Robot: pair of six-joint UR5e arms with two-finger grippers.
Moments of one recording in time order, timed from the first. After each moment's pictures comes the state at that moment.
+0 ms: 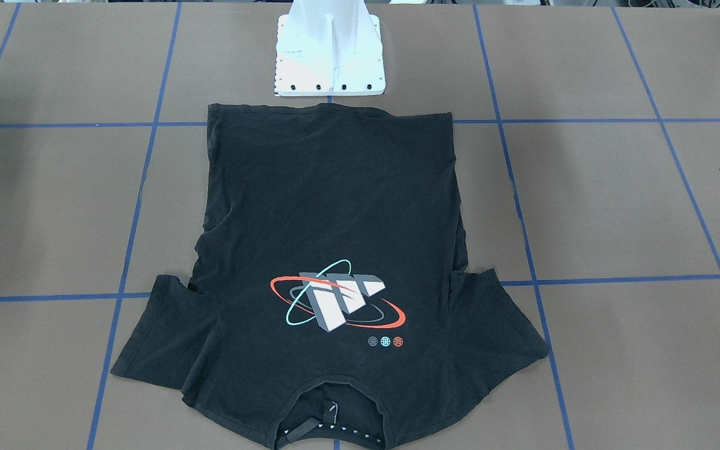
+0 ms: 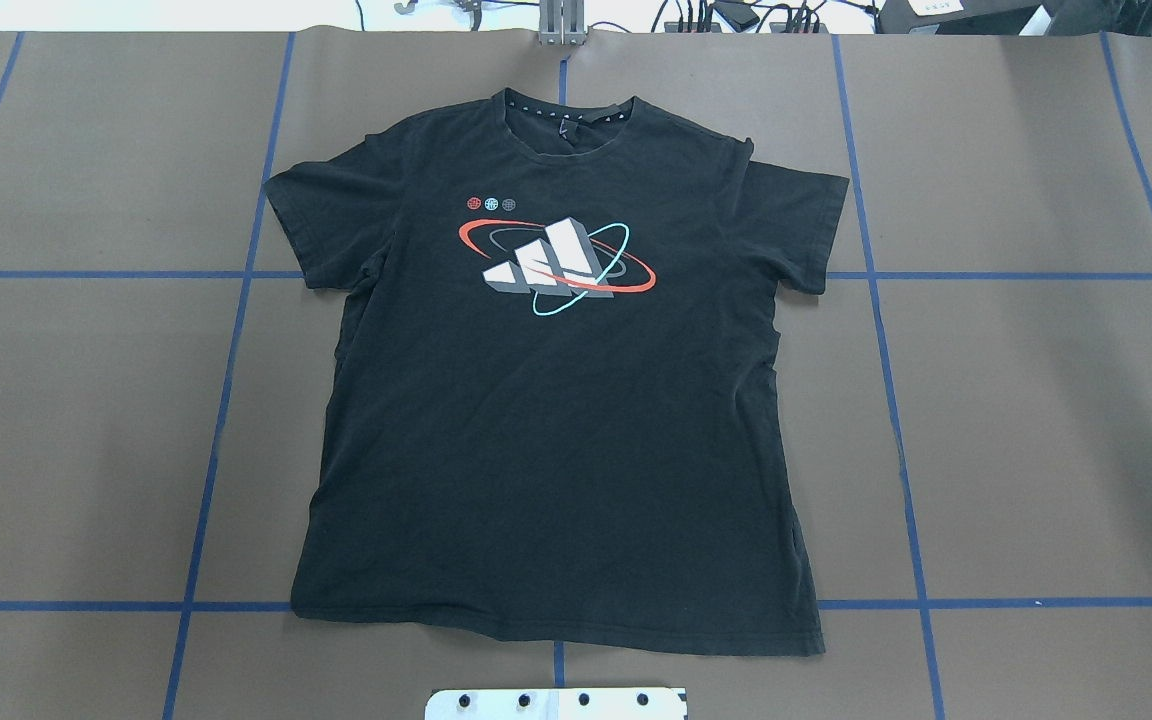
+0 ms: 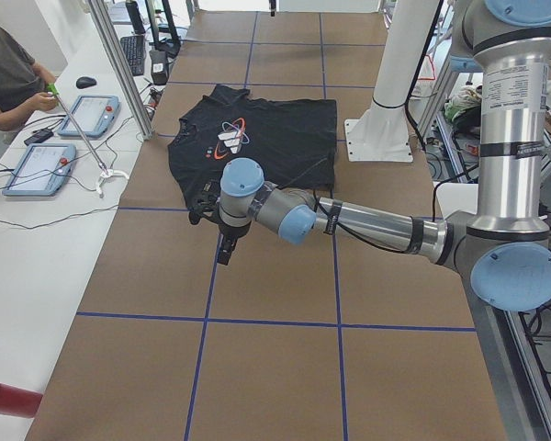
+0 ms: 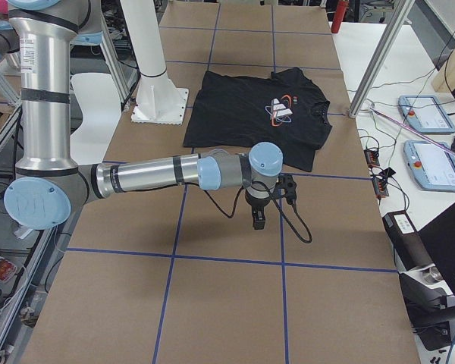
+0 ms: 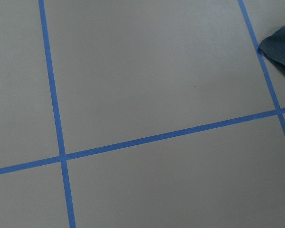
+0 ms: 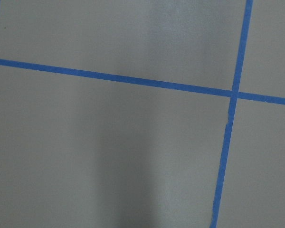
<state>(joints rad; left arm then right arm) -1.40 -1.51 -1.81 -1.90 -2.35 -0.28 1.44 -1.63 1.80 -1.60 2.41 0.05</state>
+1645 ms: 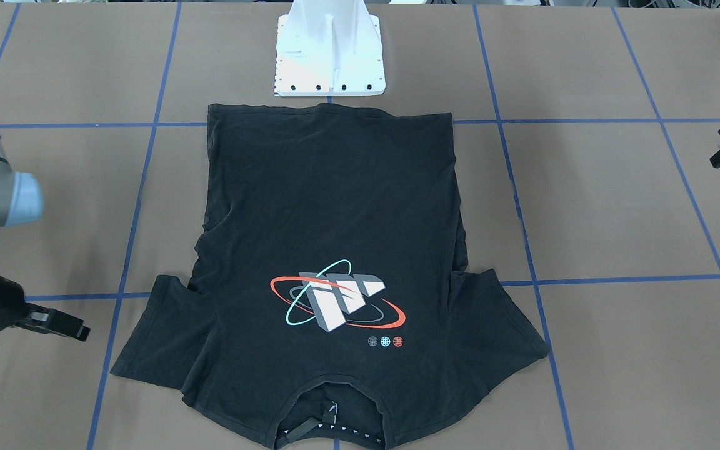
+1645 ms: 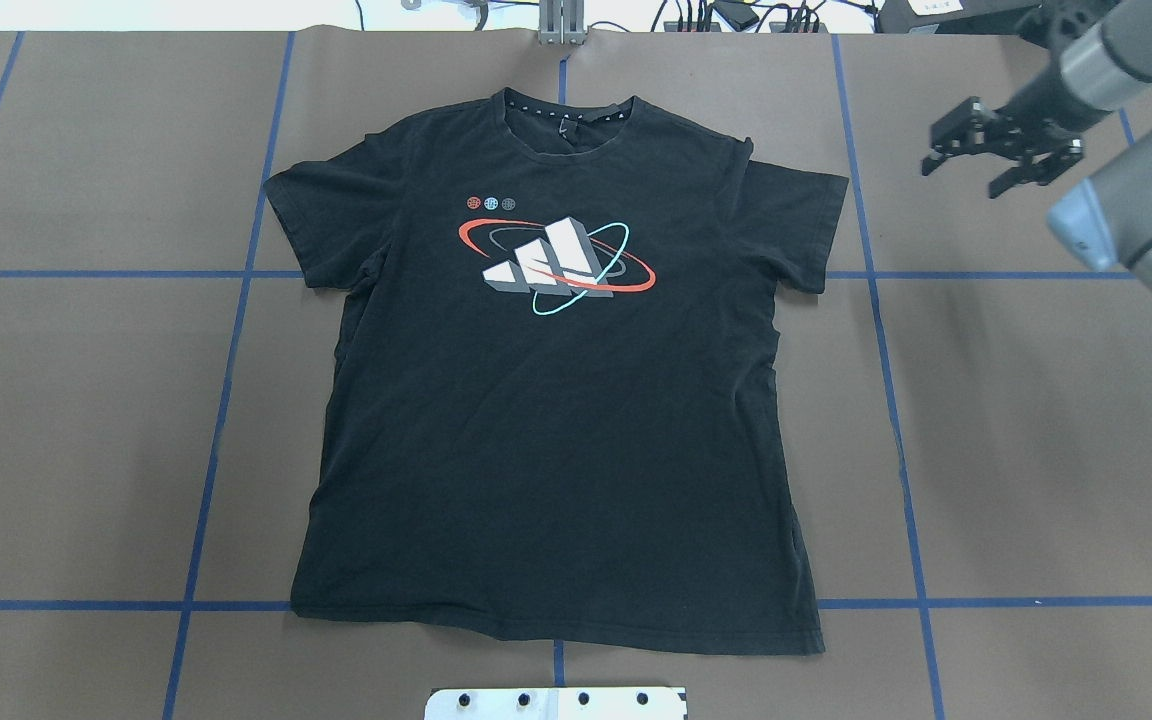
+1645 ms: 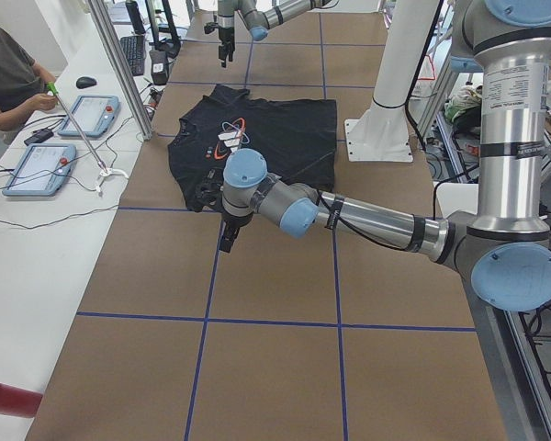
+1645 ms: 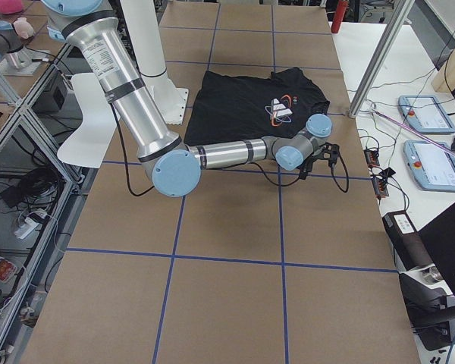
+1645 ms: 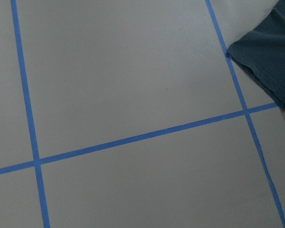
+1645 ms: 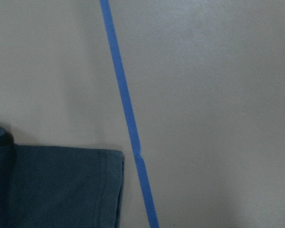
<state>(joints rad) -1.40 -1.51 -1.85 -1.91 -2.41 -0.28 1.08 -1.02 1.13 -0.99 2.28 1.08</state>
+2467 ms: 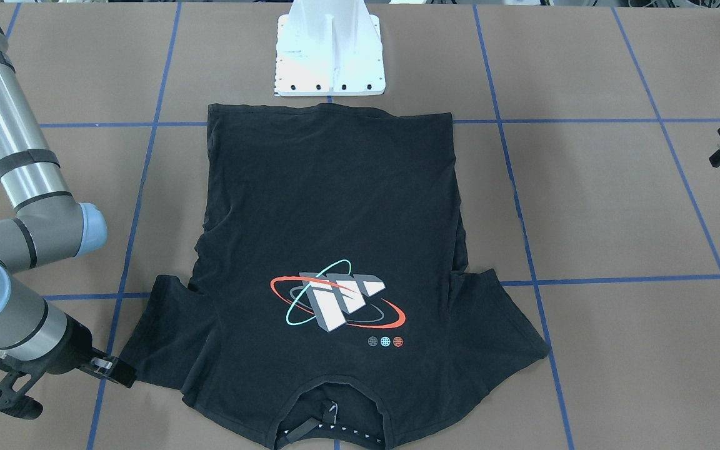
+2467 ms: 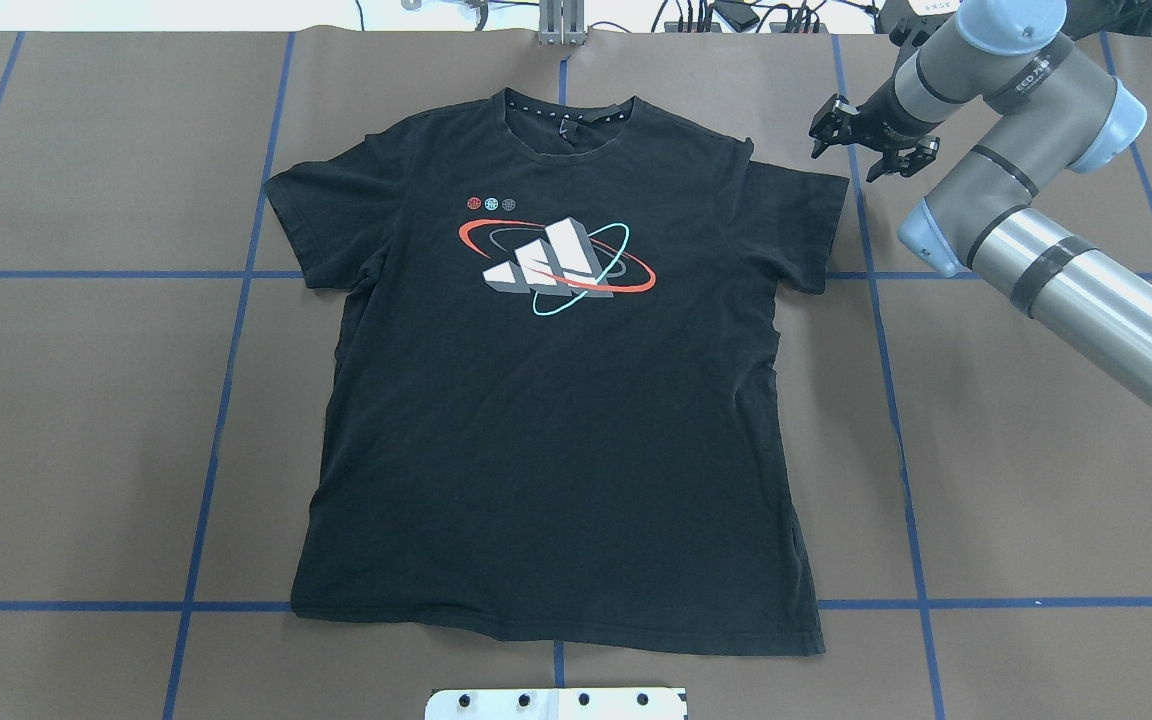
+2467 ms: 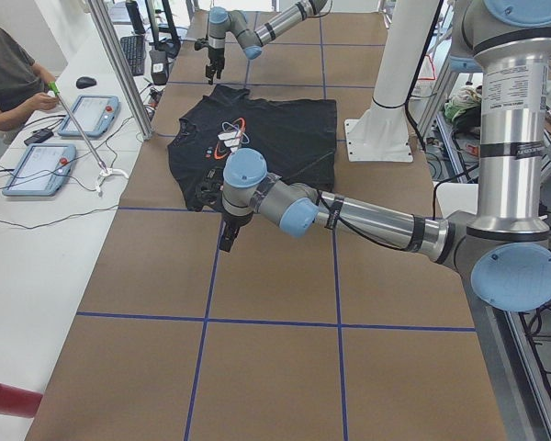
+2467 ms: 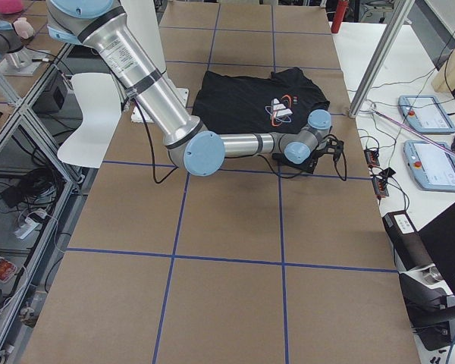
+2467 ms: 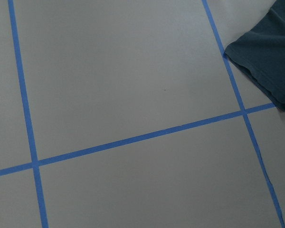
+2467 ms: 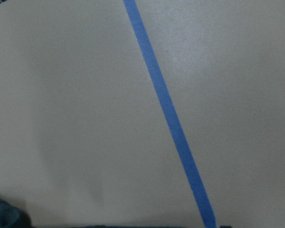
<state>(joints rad) -1.40 -1.51 -1.85 -1.91 -2.41 -0.28 1.01 -0.87 0.89 -0.83 2.14 1.26</state>
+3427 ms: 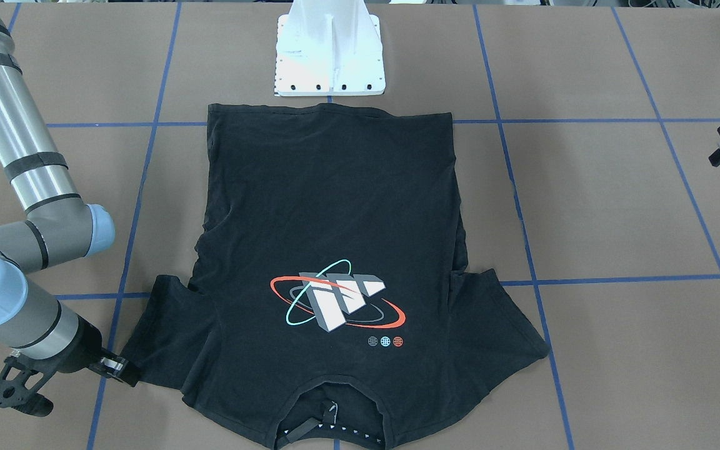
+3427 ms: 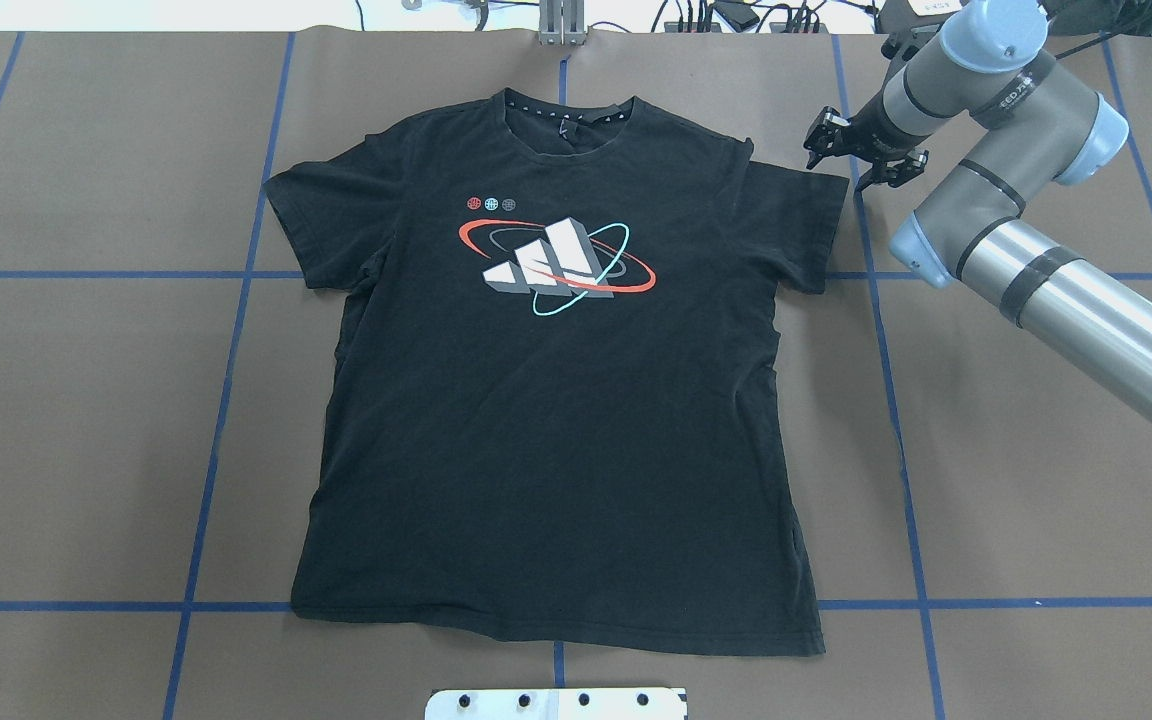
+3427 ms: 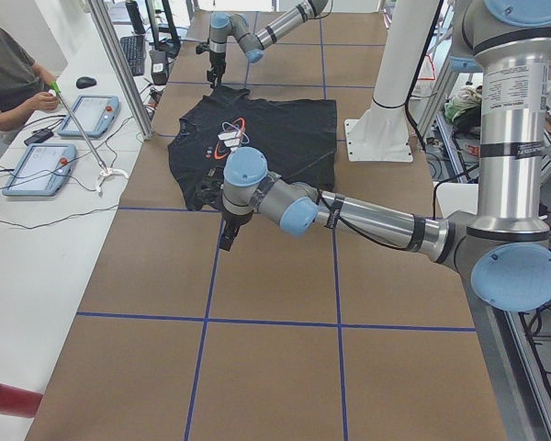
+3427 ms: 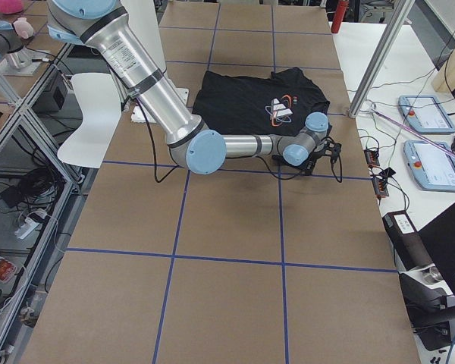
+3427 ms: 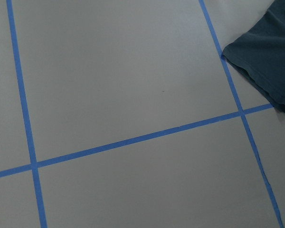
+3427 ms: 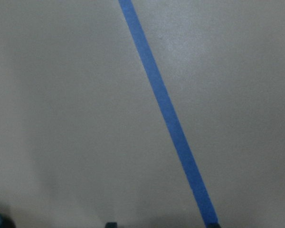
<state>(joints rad) -1.40 -1.51 -1.86 -1.91 -2.41 -0.28 0.99 -0.86 0.87 -0.82 2.12 1.28</state>
